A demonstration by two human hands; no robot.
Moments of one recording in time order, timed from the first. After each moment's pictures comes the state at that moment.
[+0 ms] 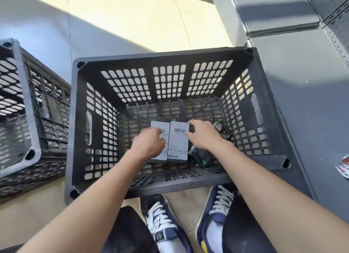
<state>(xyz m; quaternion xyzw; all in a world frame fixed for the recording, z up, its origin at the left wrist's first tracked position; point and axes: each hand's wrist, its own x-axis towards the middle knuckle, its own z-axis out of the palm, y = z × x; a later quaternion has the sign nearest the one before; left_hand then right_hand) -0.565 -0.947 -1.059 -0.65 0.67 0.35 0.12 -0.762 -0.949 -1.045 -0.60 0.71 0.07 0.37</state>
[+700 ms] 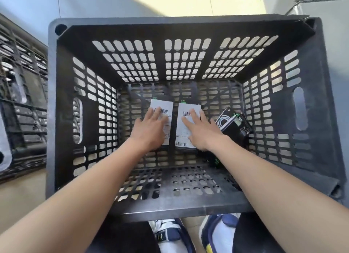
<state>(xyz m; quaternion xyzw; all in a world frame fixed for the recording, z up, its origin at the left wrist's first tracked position) -0.545 -0.972 -1.129 -0.57 0.74 0.29 0.21 -0.742 -0.967 -1.138 -0.70 0.55 0.30 0.34</state>
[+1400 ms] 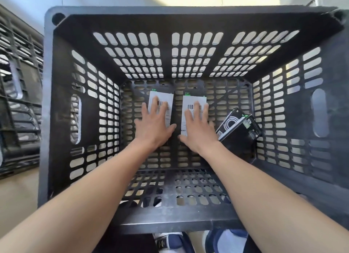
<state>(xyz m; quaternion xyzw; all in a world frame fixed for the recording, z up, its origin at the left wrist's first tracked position) -0.550 -0.973 -1.156 -0.68 0.67 0.29 0.12 -0.709 -0.961 -1.155 -0.70 0.63 0.18 0.28</state>
